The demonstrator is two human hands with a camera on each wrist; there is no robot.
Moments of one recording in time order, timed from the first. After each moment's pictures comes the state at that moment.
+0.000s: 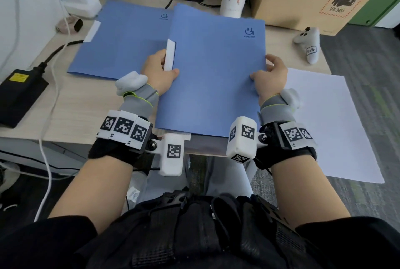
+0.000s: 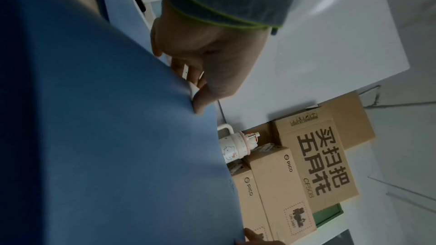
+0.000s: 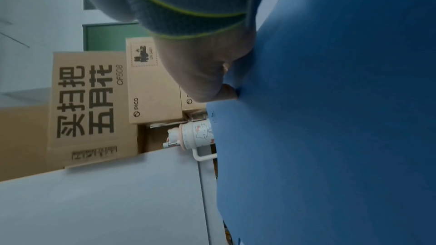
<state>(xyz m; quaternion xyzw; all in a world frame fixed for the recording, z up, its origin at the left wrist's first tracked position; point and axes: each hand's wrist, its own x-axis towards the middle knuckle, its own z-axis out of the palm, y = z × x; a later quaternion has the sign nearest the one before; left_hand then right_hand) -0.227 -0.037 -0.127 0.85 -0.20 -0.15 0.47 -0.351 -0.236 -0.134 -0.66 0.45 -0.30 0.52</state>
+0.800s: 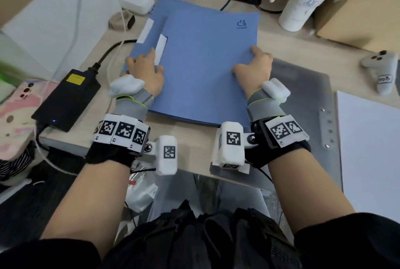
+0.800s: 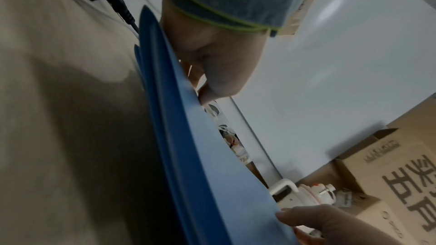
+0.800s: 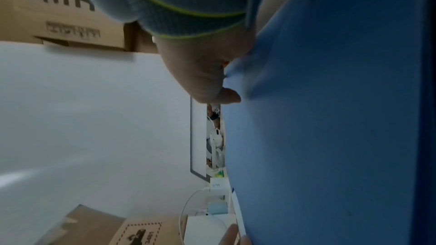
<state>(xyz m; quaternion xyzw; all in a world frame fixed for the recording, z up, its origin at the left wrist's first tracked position) -0.126 0.060 -0.140 0.96 -0.10 -0.07 0.24 -0.208 -0.143 -0.127 -0.82 0.34 -0.15 0.43</state>
